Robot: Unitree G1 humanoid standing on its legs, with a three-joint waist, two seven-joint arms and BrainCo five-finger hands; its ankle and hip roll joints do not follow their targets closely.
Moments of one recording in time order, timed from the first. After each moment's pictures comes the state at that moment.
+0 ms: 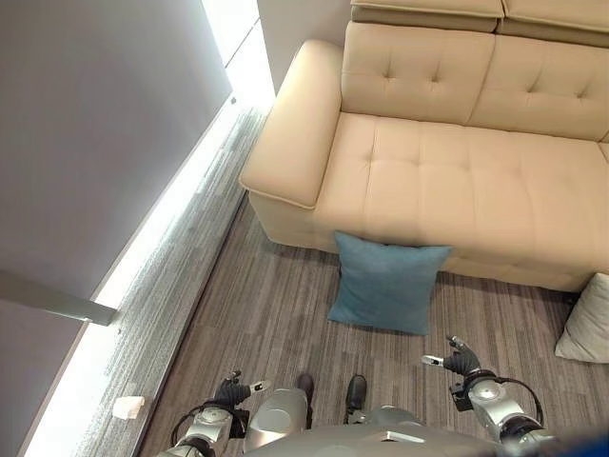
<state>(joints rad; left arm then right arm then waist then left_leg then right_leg) -0.05 0.23 -0.19 1.24 -0.18 -0.10 0.09 -0.10 -0.31 0.30 1.12 0.10 -0.12 -0.16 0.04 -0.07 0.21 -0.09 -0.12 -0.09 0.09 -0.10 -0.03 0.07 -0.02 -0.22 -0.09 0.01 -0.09</state>
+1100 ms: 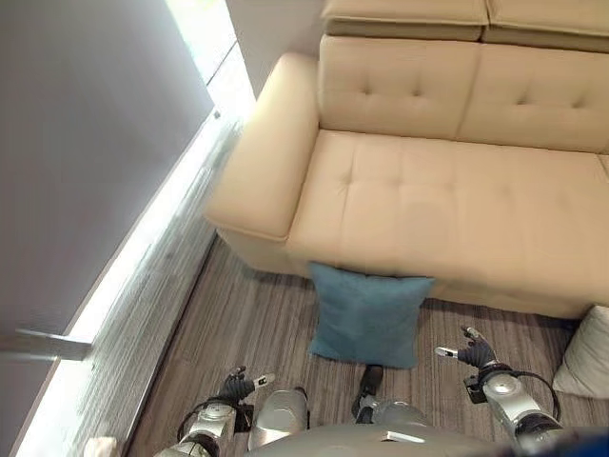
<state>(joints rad) -0.06 0.22 -0.19 1.24 -0.22 -0.10 0.09 -0.09 -0.38 0.27 1.02 0.09 -0.11 -0.18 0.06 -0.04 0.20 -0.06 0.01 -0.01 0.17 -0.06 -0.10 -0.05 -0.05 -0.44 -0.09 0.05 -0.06</state>
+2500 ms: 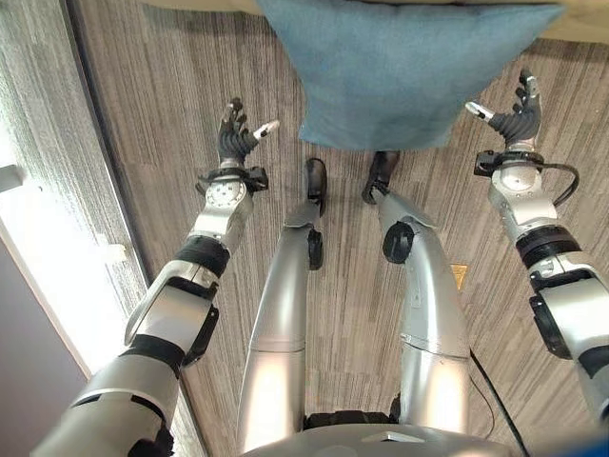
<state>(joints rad) -0.92 0.45 -0.35 0.84 -0.65 -0.26 0.29 -0.97 -0.57 0.30 0.87 0.35 -0.23 -0.47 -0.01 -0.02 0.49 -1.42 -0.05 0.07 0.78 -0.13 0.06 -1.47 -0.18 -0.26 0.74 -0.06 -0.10</state>
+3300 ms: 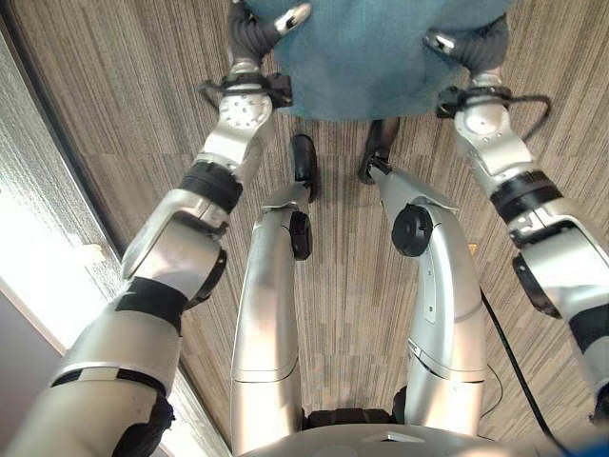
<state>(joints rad) -1.29 0.39 -0.51 0.86 -0.70 -0.25 0.47 -1.26 -0.43 0.51 0.86 0.46 -0.18 -0.58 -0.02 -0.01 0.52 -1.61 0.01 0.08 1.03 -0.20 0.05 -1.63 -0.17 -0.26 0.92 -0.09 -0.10</state>
